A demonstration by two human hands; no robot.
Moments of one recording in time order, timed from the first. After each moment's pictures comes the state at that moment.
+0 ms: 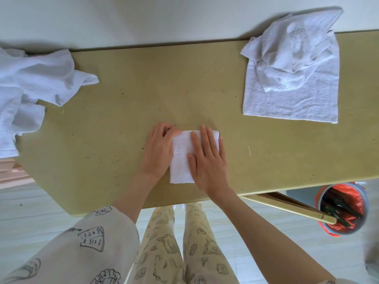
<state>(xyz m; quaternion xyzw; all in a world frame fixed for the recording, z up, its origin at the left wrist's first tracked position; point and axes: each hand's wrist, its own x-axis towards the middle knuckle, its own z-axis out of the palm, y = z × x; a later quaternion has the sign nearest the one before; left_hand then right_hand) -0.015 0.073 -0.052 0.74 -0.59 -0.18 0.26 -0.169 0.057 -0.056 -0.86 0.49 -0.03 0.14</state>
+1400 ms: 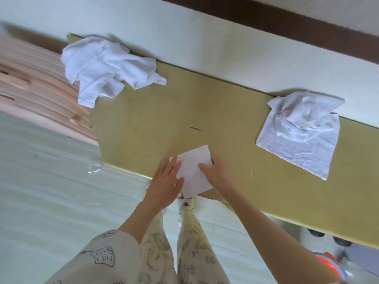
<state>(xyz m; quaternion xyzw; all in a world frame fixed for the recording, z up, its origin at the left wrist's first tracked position) -0.064 0.201 -0.001 0.83 -0.45 -0.31 0.13 -0.154 0.058 0.043 -0.65 0.55 0.09 0.51</state>
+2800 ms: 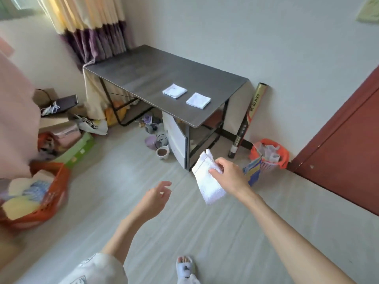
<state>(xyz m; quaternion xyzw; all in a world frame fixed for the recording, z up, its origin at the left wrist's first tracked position) -0.331 1.236 0.179 0.76 0.49 0.09 0.41 -0.114 1.171 0.231 -0.79 -0.49 0.24 0.29</state>
